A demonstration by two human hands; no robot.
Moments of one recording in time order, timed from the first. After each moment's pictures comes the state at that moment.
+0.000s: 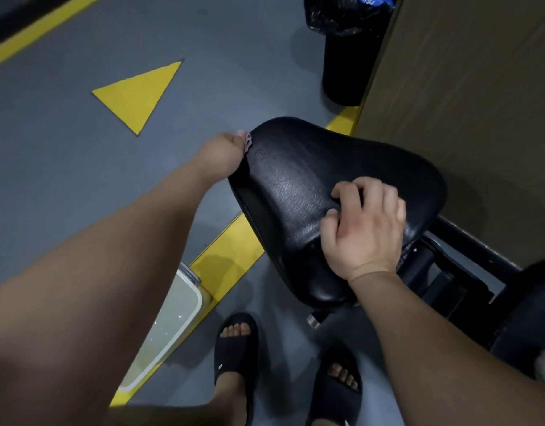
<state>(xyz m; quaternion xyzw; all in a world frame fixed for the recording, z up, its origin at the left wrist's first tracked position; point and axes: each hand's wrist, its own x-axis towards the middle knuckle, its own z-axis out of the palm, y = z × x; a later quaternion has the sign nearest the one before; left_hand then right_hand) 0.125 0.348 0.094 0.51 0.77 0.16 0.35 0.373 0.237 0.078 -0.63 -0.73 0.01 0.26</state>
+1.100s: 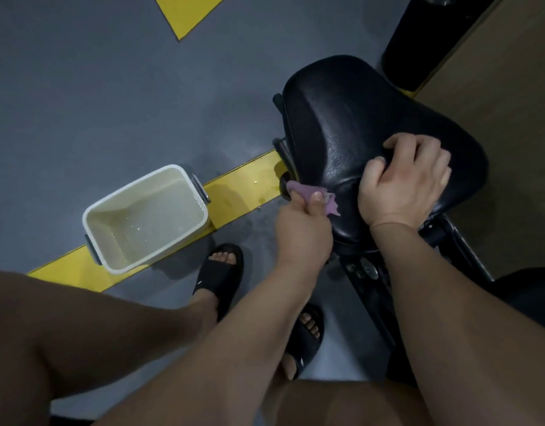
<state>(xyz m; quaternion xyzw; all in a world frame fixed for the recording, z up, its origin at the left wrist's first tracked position) 0.277 0.125 0.089 0.14 0.73 0.48 0.47 0.370 0.231 0.074 -0.62 -0.73 -0.04 0.28</state>
